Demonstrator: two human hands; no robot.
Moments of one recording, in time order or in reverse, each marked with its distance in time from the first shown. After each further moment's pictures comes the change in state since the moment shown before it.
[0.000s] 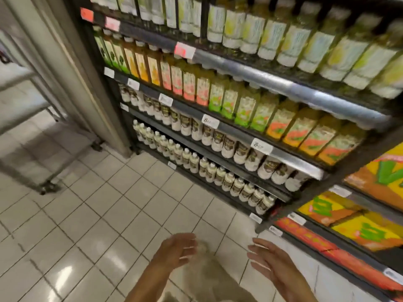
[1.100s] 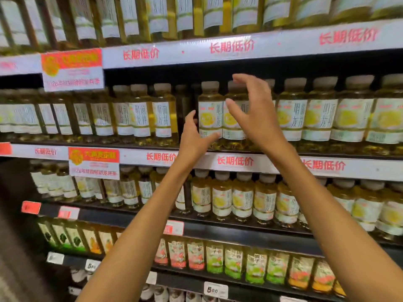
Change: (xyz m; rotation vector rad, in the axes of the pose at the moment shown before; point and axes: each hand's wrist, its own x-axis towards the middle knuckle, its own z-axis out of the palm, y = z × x) left_hand 0.104 0.625 0.086 0.404 -0.148 1.360; right_hand -0.019 -0.600 0.239 -0.711 0.877 -1.802
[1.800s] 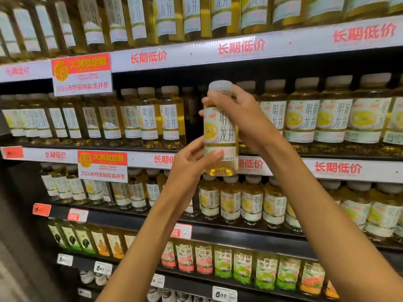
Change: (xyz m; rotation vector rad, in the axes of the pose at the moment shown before) left_hand -0.073 0.003 -0.035 -0.609 -0.237 -0.028; right_hand 0.005 -0.040 0.007 0.852 -0.329 0.340
